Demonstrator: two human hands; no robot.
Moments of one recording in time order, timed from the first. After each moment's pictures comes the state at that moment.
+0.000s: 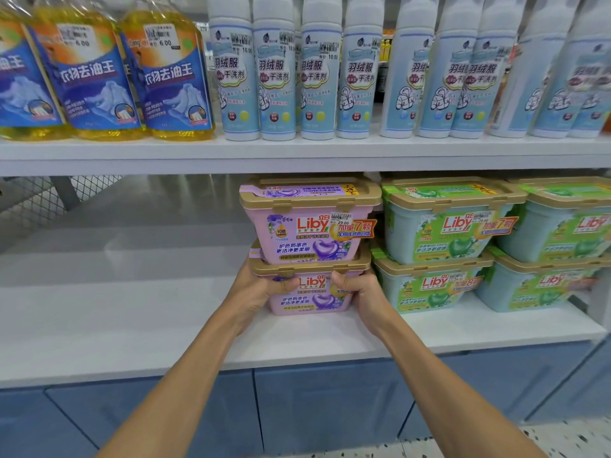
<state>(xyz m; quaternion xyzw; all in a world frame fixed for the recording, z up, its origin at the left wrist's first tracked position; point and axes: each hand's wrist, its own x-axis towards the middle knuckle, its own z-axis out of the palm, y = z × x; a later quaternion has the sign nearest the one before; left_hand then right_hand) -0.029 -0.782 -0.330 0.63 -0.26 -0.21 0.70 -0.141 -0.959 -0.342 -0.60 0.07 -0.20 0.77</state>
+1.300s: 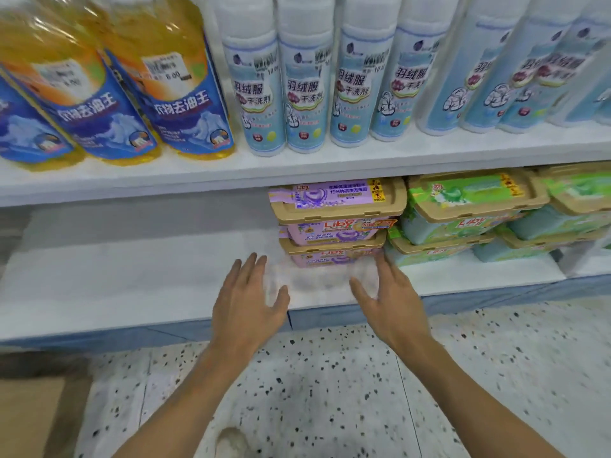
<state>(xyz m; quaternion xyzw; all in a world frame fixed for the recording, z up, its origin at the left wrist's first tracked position) -0.093 -0.691 -0.241 0.95 -0.22 -0.12 0.21 -0.217 -0.891 -0.244 -0.90 0.35 0.02 0.28</state>
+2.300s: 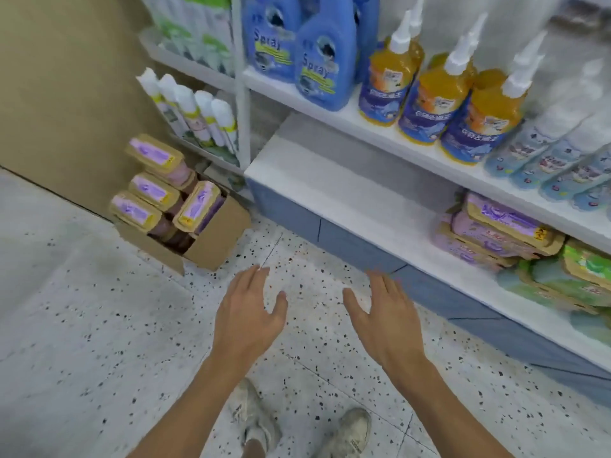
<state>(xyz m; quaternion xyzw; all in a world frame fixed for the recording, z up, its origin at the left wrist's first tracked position) -0.272 -0.397 -0.049 0.95 0.10 -0.12 0.25 -0.270 -0.616 -0.029 -0.95 0.09 0.17 0.23</state>
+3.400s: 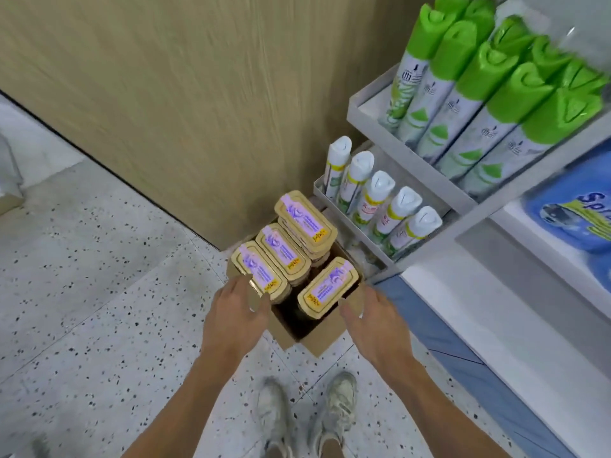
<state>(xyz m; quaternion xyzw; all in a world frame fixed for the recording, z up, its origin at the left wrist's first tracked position) -0.047 0.022 -0.085 0.89 0.34 -0.12 0.28 0.029 -0.198 -0.096 -0.94 -0.03 0.29 0.19</state>
